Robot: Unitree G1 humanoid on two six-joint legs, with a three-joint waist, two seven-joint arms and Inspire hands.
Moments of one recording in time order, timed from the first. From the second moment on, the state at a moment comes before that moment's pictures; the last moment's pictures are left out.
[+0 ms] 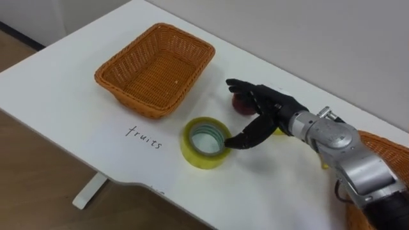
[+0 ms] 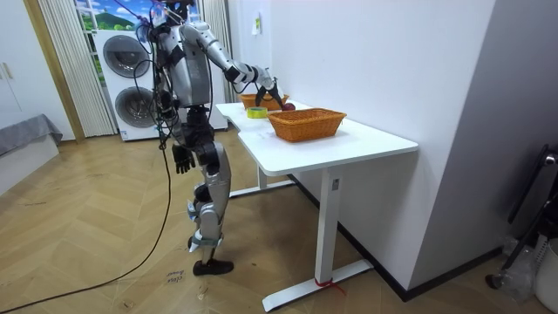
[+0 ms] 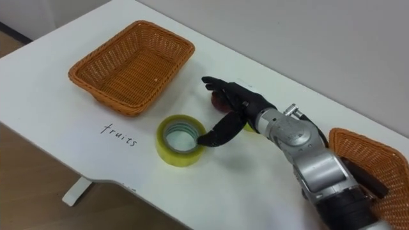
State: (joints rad) left arm 0.28 0.30 0.11 0.89 0.01 0.26 0.08; right arm -0.34 -0.48 0.33 0.15 0.11 0.31 0.31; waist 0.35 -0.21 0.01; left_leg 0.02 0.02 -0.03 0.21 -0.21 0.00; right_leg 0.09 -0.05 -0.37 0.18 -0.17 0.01
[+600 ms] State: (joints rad) left arm 0.28 0.30 0.09 0.89 0.01 0.28 0.08; right arm -0.34 -0.48 0.33 0.15 0.12 0.31 0.28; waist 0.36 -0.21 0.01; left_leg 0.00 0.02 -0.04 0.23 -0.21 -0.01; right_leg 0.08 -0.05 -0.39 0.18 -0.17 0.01
